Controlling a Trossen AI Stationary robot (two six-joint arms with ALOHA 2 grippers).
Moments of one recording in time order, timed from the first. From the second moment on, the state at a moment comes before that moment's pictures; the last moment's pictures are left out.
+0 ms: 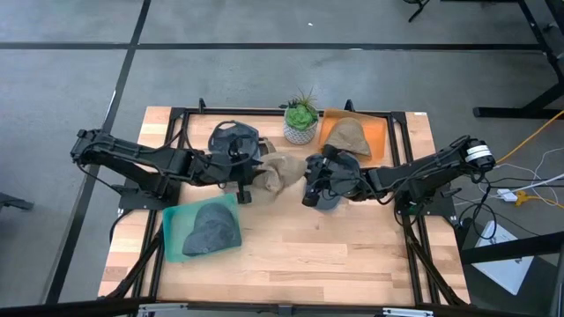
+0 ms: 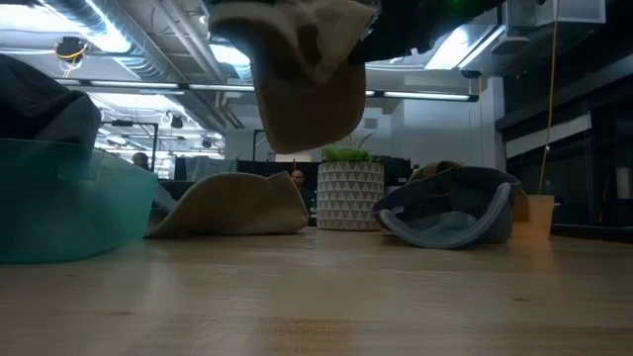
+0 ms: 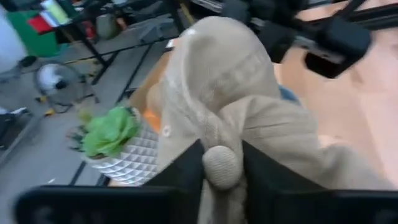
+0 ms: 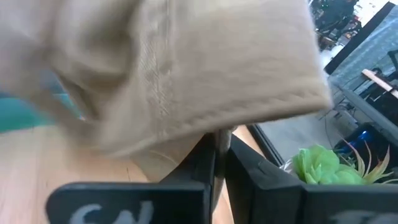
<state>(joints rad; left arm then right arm) -0.17 1.20 1.05 -0.32 -0.52 0.09 0.20 1.40 0.90 0.16 0.71 -0.18</state>
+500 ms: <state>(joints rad) -0.20 1.19 1.05 -0.23 -0.83 0.21 0.20 1.40 0.90 0.13 0.67 0.01</state>
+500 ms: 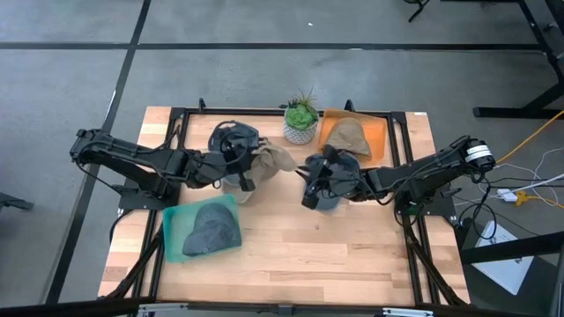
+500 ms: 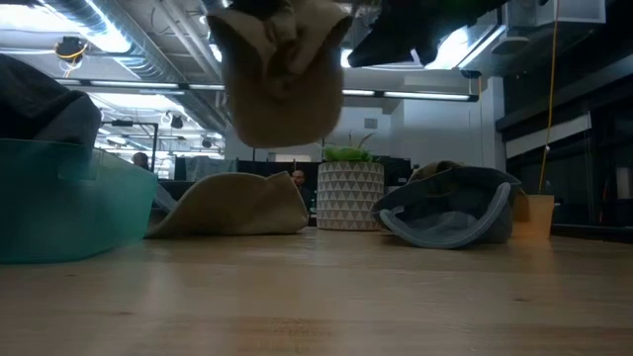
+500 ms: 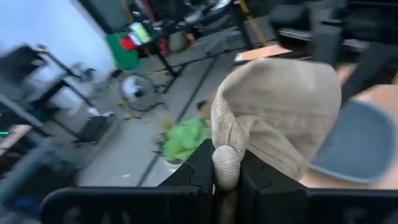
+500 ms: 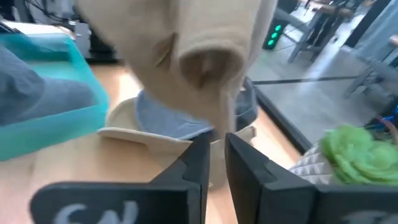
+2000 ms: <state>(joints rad) -0.21 1.30 1.05 -0.26 -0.59 0.25 0.23 1.37 0.90 0.40 0.45 -0.34</state>
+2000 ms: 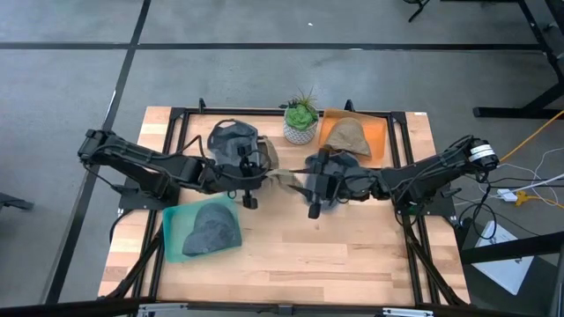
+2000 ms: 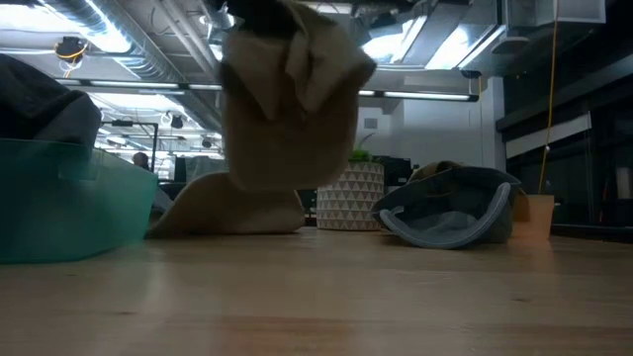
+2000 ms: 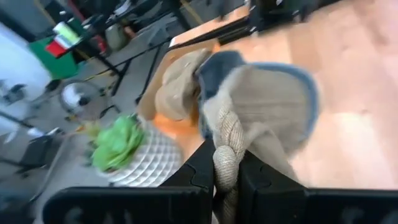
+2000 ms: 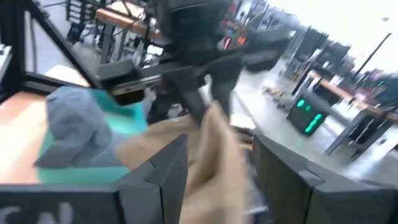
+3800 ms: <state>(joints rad) -0.22 1.33 1.05 -0.27 -0.54 0.17 0.15 1.57 1.22 -0.14 0.43 -0.19</state>
